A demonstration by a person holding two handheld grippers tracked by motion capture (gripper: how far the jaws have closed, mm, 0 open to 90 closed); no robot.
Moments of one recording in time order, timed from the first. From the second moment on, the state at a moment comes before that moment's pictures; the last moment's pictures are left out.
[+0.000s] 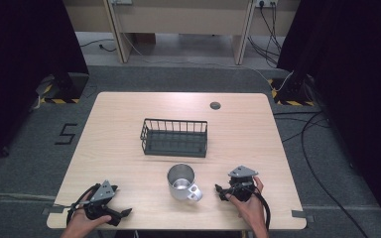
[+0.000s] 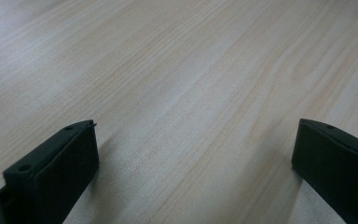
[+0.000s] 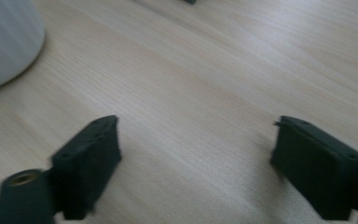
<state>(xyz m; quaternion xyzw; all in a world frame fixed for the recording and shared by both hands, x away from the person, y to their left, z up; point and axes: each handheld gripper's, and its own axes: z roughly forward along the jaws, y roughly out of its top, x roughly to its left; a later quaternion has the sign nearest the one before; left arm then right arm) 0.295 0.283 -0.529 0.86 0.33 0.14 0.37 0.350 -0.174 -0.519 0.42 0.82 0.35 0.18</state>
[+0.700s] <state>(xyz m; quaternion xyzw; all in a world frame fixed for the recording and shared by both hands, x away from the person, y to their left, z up) 0.295 0.283 -0.529 0.86 0.33 0.14 0.37 0.305 -0.161 -0.495 0.36 0.82 0.40 0.19</state>
